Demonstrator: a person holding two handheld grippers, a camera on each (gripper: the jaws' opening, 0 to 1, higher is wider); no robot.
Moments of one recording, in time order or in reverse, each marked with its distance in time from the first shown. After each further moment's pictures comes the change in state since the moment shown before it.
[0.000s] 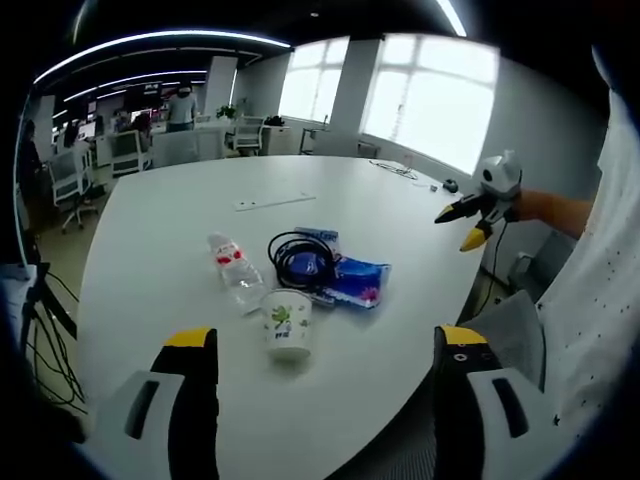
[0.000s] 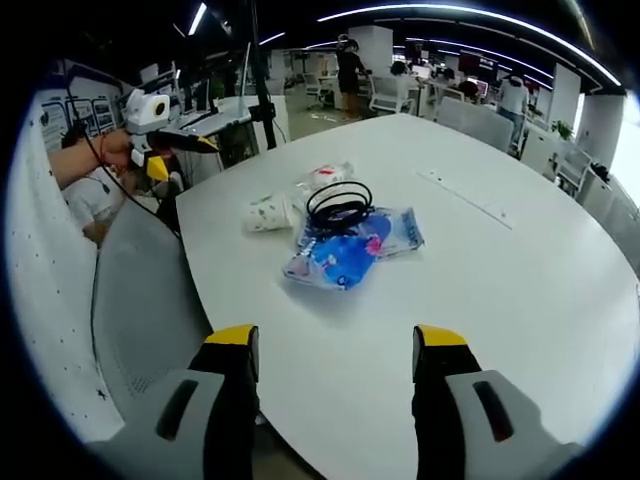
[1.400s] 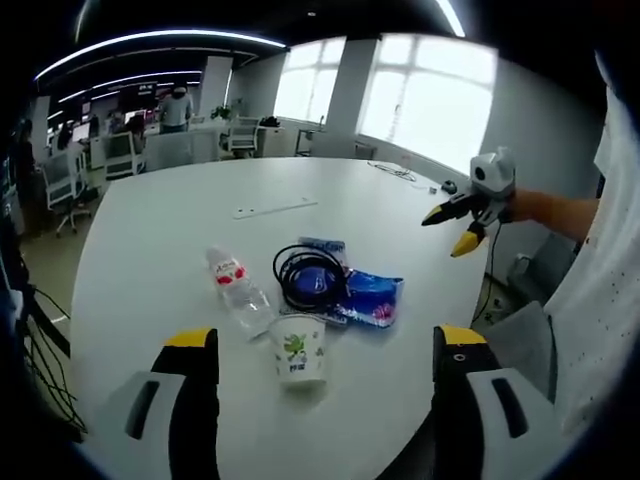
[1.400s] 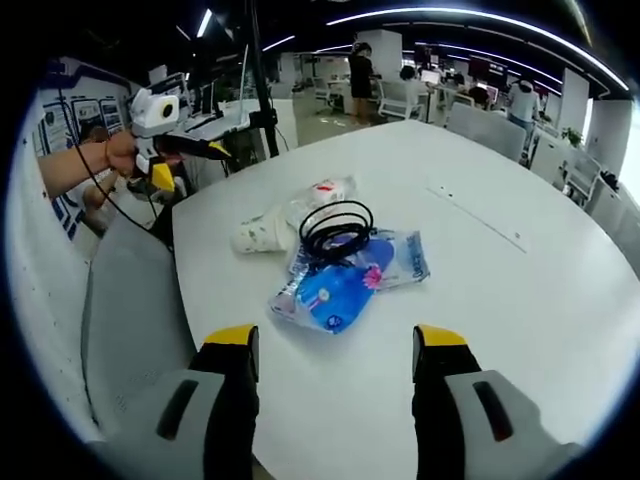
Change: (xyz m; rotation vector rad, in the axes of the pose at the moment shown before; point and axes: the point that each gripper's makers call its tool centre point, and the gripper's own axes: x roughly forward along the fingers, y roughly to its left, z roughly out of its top) left arm 0.036 0.026 0.026 0.011 -0.003 -0.027; right arm 0.041 -0.014 0.042 -0.022 -0.022 0.040
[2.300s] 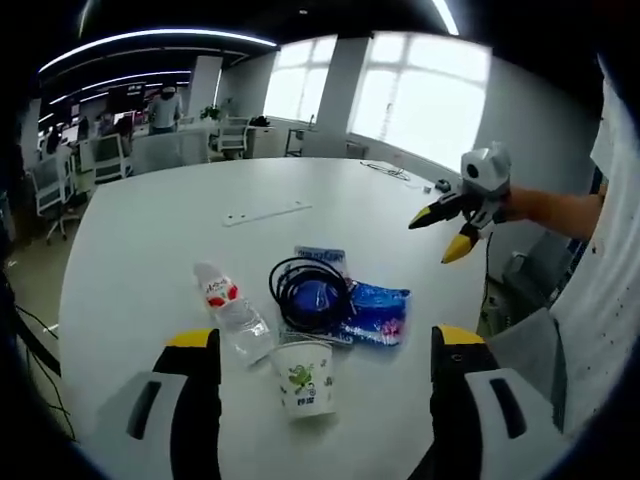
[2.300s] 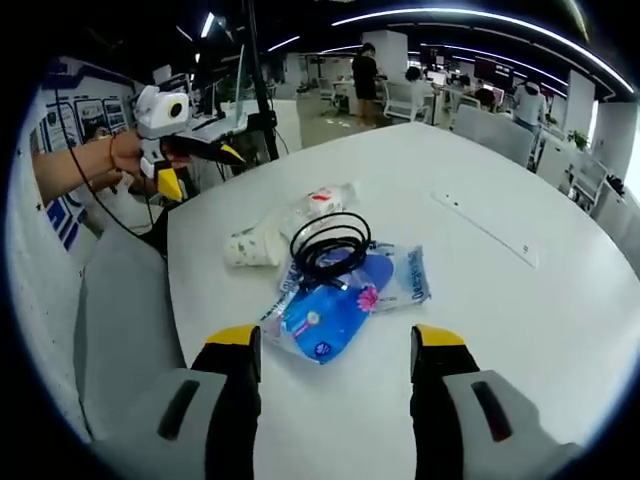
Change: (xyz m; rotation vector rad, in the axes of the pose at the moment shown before) left arm 0.038 0.013 0.018 0.017 0.005 -0.043; right arm 0.031 -0.018 0.023 -0.016 -0.002 0.024
